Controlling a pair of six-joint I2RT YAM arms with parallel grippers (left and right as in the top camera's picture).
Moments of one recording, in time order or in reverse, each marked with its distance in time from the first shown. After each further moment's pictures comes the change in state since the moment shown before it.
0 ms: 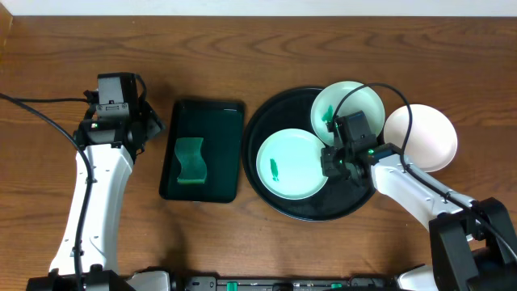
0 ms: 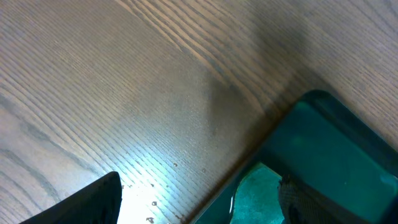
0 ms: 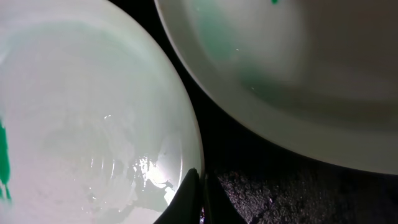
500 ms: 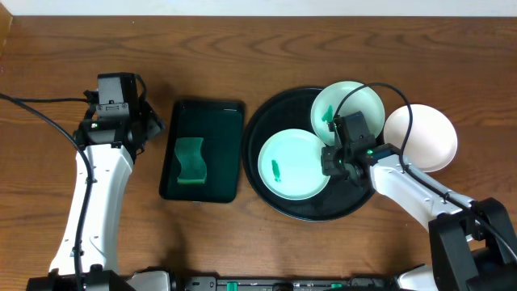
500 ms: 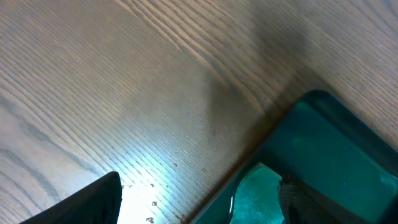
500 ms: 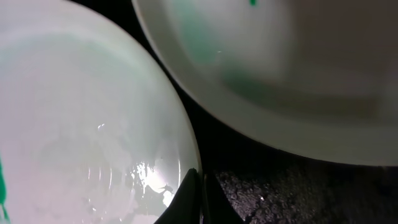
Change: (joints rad) left arm 0.000 0.000 0.000 0.000 0.000 0.000; right arm 0.006 0.000 0.000 -0.001 0.057 0.051
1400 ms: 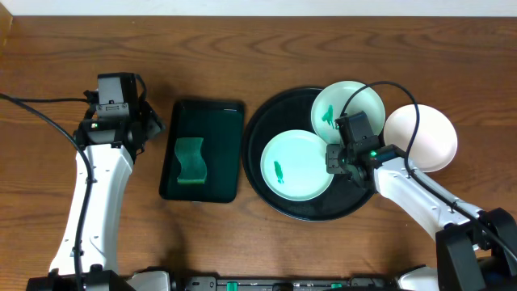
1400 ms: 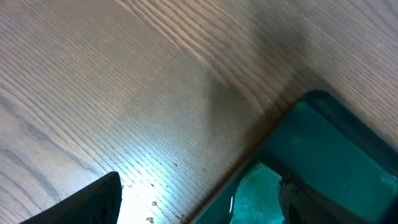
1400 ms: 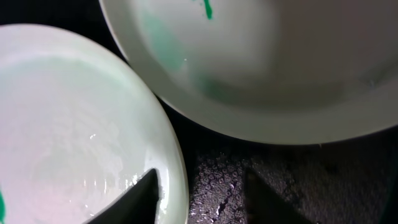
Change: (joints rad) left arm 0.000 0.000 0.000 0.000 0.000 0.000; right arm 0.000 -0.049 -0.001 -0.031 0.072 0.041
